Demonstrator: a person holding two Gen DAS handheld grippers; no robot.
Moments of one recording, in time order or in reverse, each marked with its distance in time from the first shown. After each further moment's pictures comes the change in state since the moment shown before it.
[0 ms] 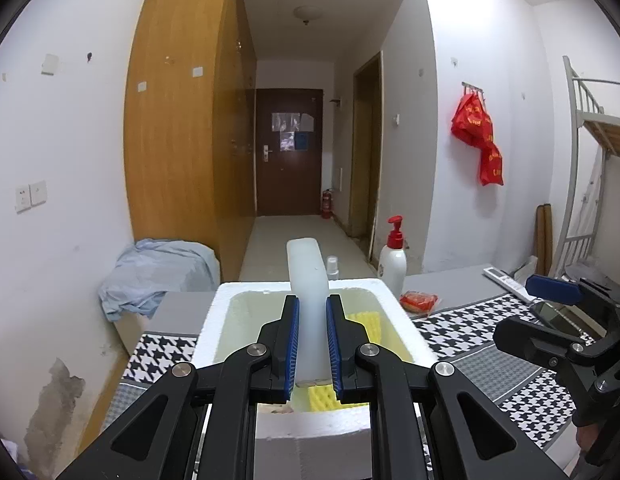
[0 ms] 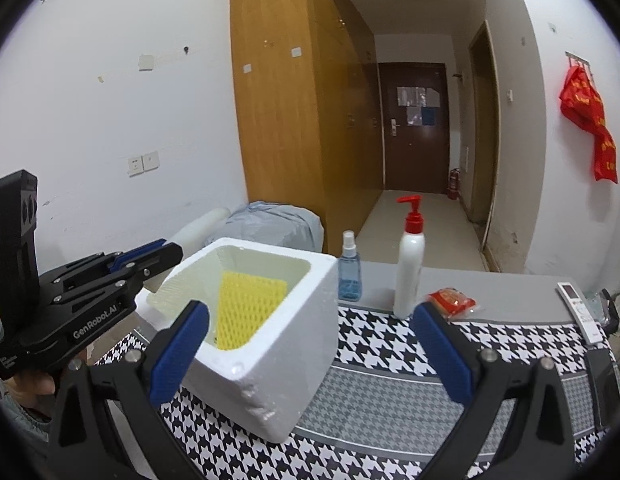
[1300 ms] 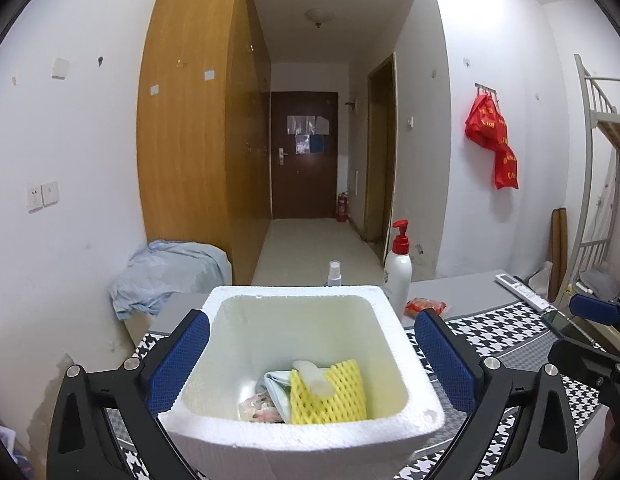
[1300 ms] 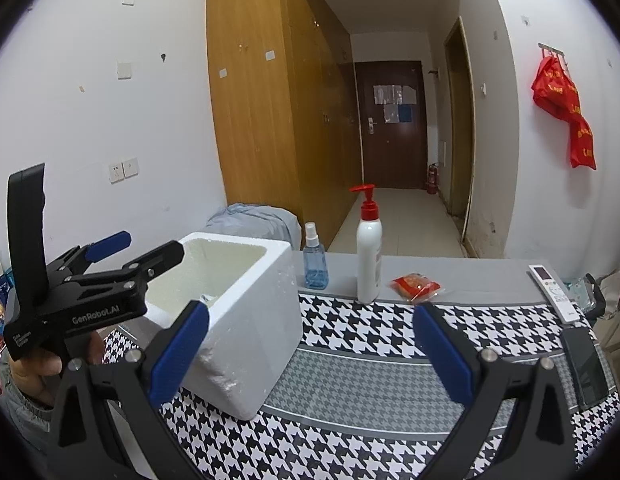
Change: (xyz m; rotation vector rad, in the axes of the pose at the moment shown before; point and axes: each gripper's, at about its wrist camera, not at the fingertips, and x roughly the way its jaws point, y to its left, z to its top) left arm 0.003 -0.026 0.002 -0.010 -0.016 0.075; right arm -0.031 -0.031 -0.015 0.037 -0.008 -0.059
